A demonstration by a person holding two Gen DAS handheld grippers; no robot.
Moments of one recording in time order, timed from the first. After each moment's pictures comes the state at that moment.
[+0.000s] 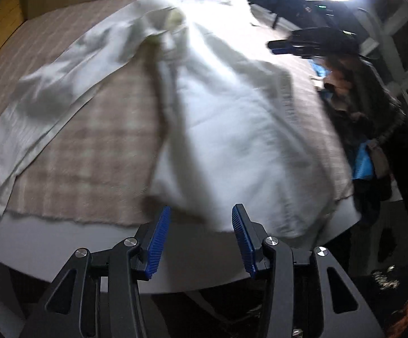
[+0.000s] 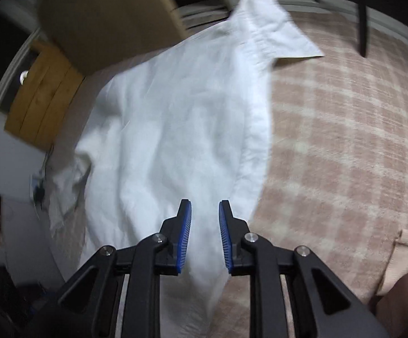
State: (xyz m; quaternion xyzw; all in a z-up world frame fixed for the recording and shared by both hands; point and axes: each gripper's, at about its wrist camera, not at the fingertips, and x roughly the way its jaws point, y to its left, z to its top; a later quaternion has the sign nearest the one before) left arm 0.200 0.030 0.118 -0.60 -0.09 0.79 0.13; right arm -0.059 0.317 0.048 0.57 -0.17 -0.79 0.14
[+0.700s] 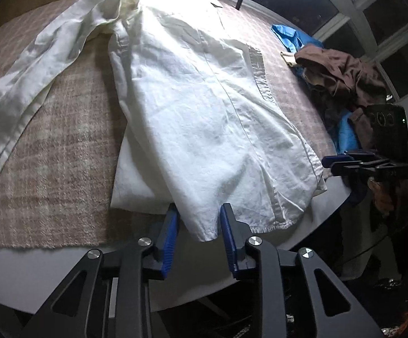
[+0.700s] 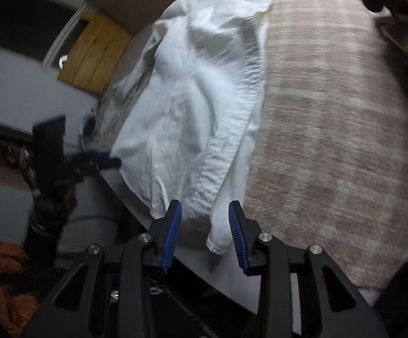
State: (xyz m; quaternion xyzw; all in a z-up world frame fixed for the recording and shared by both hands) left arm 0.187 0.051 0.103 -0.60 -0.06 0.76 0.23; right arm 0.200 0.287 0.031 0.57 -0.23 -0.76 0.21
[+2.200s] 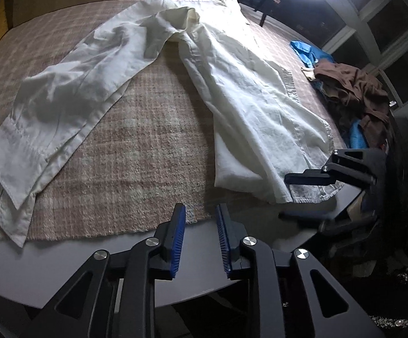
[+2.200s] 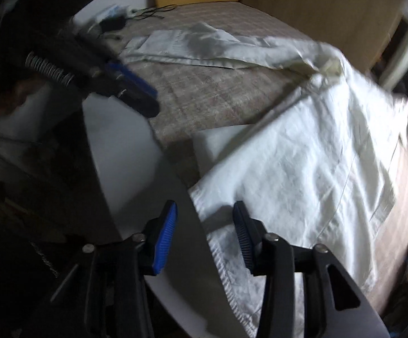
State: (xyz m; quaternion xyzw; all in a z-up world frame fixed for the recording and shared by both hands) left arm 0.195 -0.039 0.106 -0.58 -0.06 0.78 0.22; right arm 0.165 0.051 0.051 0.52 0.13 -0.81 0.25
